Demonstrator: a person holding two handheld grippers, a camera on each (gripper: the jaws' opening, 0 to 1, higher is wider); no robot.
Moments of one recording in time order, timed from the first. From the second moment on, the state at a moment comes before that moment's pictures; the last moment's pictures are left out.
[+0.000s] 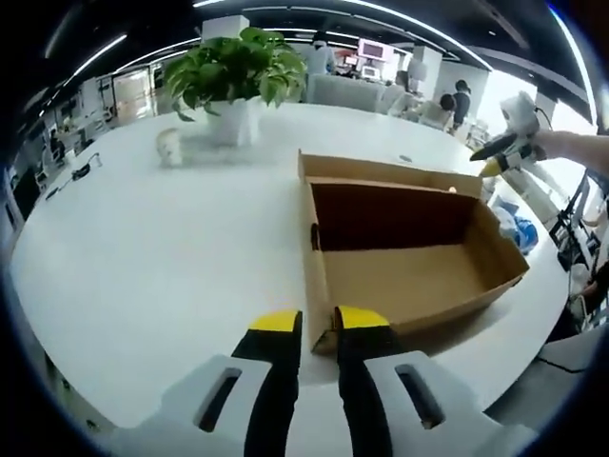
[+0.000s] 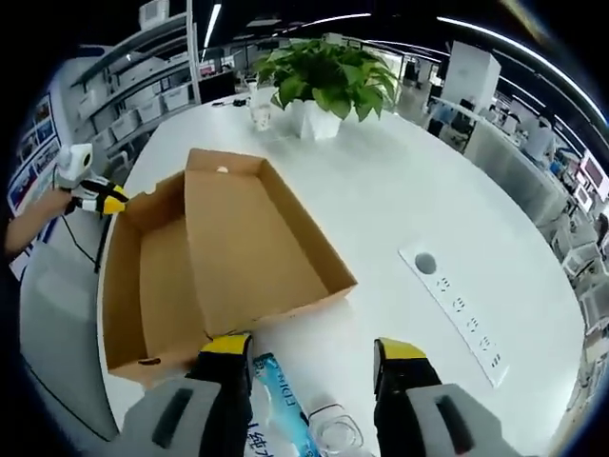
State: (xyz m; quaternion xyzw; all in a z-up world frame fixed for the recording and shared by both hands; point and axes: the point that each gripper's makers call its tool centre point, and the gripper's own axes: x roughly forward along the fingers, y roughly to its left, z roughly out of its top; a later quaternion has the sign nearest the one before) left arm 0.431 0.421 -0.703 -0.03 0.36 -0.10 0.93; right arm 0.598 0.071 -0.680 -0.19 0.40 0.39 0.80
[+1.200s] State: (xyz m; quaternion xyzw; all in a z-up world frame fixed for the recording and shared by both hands) left arm 0.438 0.418 -0.713 -0.09 0.38 -0.06 0.92; right arm 0.620 0.102 -0.698 -0.03 0.40 0.31 0.86
